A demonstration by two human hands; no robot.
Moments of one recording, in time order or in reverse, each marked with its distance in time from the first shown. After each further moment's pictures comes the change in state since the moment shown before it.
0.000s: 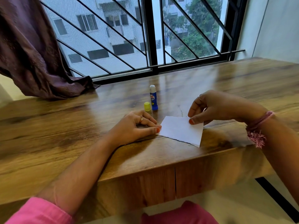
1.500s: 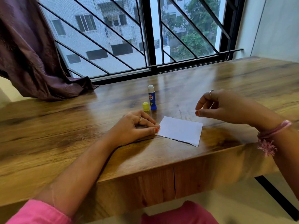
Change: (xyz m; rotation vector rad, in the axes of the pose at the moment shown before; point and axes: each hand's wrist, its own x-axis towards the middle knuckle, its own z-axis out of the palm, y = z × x) left_hand 0.001 0.000 0.001 0.021 0.013 0.002; right_hand -0.012 0.030 -0.007 -0.272 0.264 -0.256
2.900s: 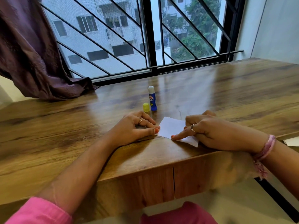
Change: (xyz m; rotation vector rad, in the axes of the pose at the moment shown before) left_hand 0.000 -0.003 0.000 0.005 -0.009 -0.010; right_hand -0.023 -0.021 0.036 -0.213 -0.215 -0.392
